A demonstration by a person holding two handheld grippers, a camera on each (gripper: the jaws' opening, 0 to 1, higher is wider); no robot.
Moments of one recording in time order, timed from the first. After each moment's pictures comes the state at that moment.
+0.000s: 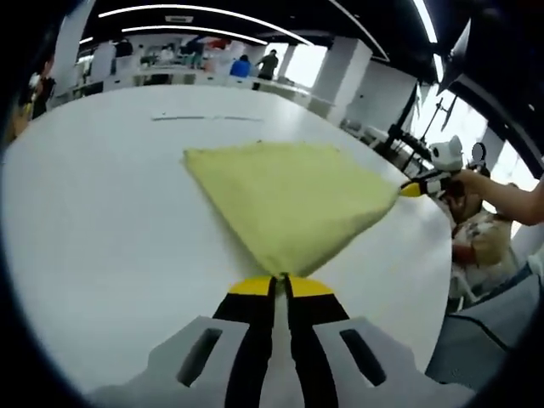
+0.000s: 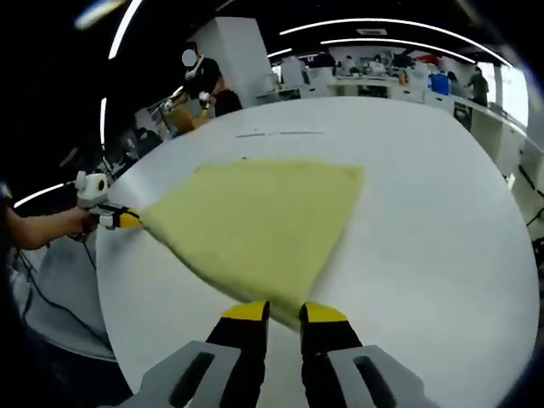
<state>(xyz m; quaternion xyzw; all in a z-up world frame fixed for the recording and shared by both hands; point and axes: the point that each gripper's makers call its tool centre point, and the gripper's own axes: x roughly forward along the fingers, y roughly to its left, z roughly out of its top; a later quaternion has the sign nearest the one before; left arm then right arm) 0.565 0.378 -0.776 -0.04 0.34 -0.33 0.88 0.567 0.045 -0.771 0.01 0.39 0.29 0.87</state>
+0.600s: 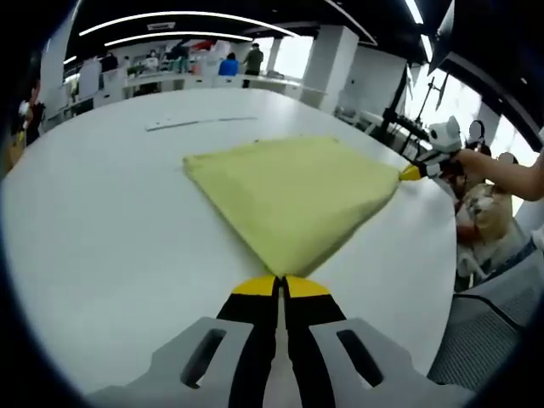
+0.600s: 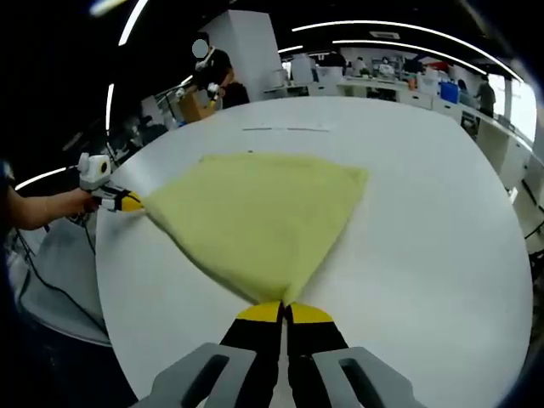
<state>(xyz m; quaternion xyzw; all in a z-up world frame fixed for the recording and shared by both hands) 0.562 0.387 -0.774 0.01 0.34 -0.34 0.88 0.556 0.043 -0.771 -0.02 0.40 0.30 0.87</state>
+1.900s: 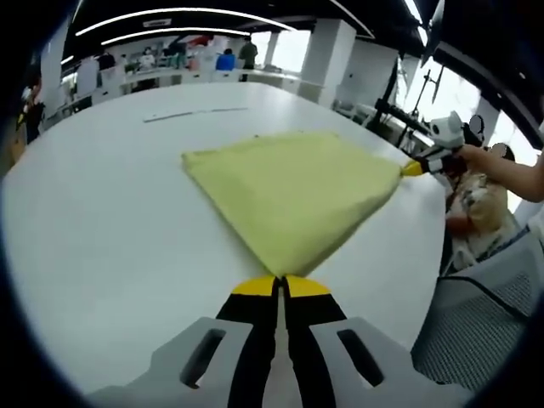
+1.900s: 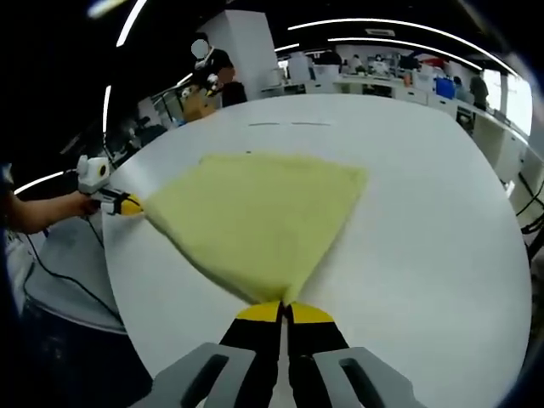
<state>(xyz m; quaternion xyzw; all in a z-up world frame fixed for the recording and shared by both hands) 0.519 0.385 -0.776 0.00 0.35 -0.33 0.87 0.518 0.035 -0.772 -0.01 0.40 0.29 0.87</state>
